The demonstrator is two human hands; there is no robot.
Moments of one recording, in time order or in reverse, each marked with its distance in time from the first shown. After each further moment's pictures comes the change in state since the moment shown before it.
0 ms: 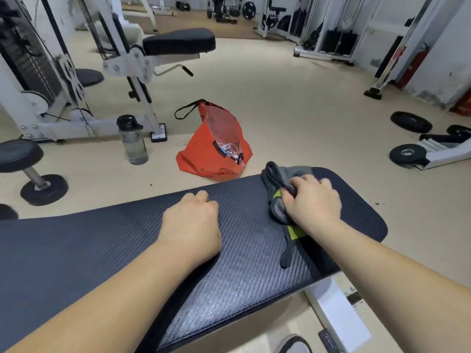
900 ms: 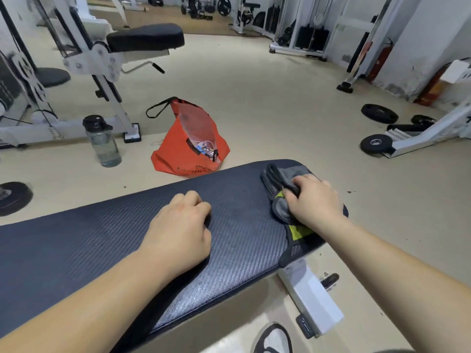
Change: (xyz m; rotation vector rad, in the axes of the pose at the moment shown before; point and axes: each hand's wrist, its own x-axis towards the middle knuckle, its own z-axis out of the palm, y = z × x) left_hand -0.005 0.031 0.012 -0.177 0.031 0.139; right_hand -0.012 0.072 -0.015 0.050 -0.026 0.059
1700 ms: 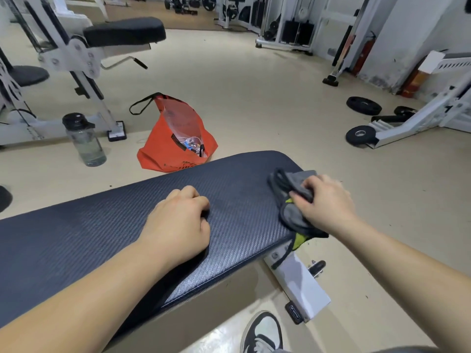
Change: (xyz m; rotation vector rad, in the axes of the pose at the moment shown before) left_hand 0.005 0.025 0.009 -0.096 -0.003 0.018; right_hand -0.029 0.061 -0.005 0.042 0.052 0.032
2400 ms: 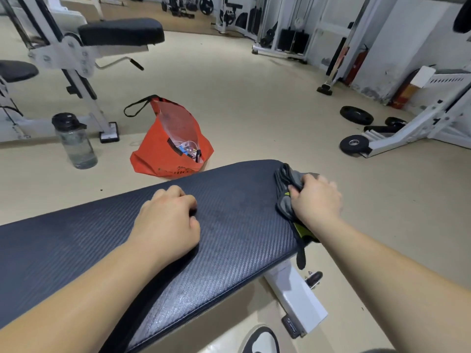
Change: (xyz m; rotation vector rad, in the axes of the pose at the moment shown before) left_hand 0.022 -0.024 -0.002 -0.021 0.038 -0.073; right_hand 0.043 -0.027 0.022 -0.133 0.116 0.196
